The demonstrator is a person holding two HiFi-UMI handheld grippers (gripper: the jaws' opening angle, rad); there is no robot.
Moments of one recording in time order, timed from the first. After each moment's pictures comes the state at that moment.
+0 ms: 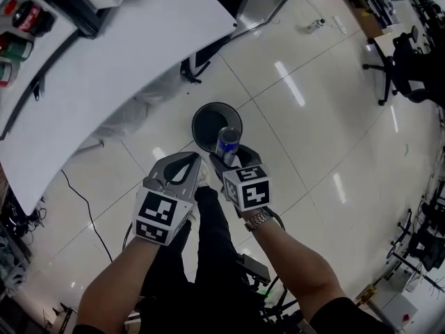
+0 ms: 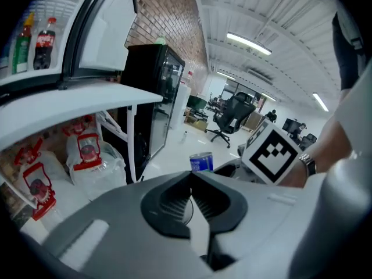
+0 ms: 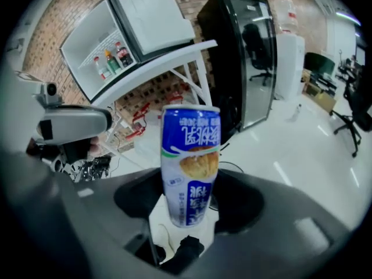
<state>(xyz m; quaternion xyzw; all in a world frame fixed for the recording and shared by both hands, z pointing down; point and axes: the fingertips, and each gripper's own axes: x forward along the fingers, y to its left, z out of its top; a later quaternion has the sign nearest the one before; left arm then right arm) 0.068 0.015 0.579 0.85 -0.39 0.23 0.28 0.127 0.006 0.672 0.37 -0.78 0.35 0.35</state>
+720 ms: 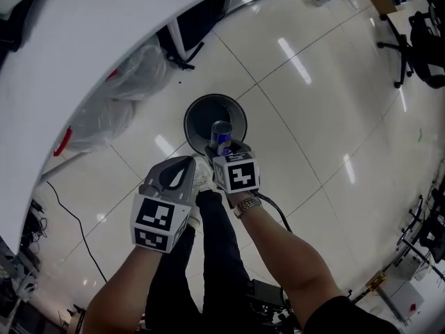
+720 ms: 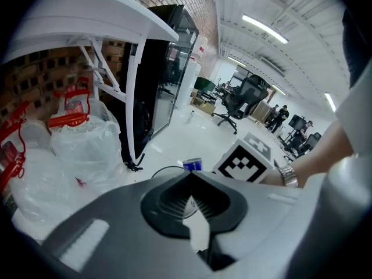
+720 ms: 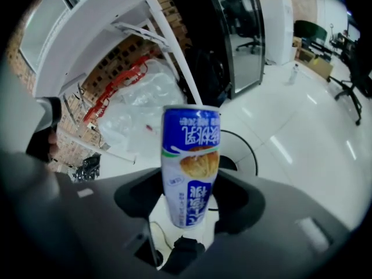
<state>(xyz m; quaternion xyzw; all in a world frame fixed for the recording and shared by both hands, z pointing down) 0.083 -0.006 0.731 0.81 -0.39 0.28 0.34 0.144 -0.012 0.872 0.38 -0.72 0.44 0.39</state>
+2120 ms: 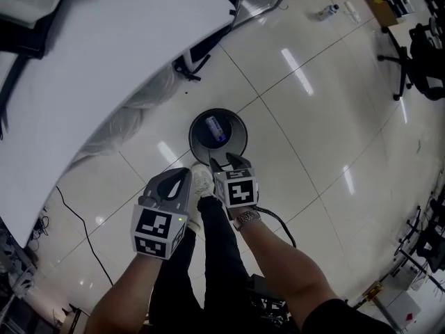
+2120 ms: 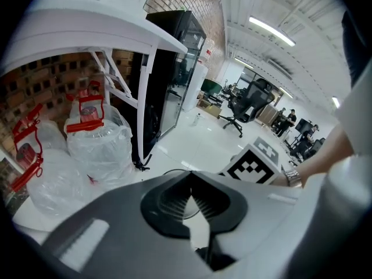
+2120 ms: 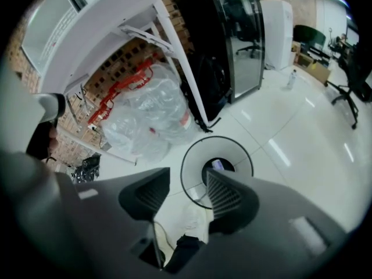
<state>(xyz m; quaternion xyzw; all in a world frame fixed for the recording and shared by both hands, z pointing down) 0.061 -0.002 0.705 0.79 -0.42 0.27 0.35 0.141 -0.006 0.842 0.39 -0.72 0.43 0.39</state>
